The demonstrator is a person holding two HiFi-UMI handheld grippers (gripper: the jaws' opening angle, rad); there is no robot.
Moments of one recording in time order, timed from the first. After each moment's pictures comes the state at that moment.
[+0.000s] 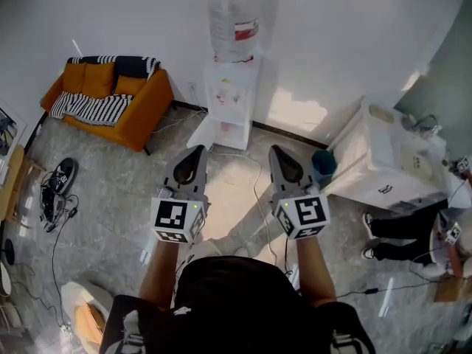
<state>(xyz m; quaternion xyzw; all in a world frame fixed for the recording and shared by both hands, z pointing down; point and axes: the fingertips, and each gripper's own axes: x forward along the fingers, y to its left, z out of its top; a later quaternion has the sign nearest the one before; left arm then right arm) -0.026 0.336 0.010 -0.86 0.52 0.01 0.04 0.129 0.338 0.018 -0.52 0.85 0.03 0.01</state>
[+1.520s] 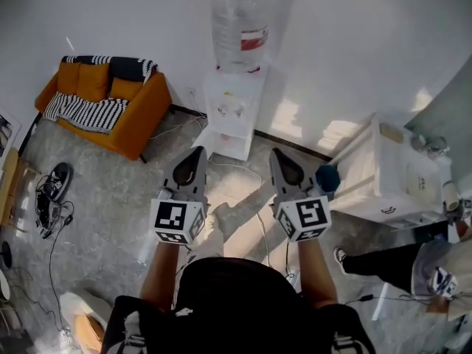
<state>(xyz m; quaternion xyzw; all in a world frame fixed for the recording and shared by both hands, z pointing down) -0.041 0.193 0.031 -0.85 0.53 0.01 0.01 0.117 0.197 0.039 -0.51 0.86 0.01 -0.01</state>
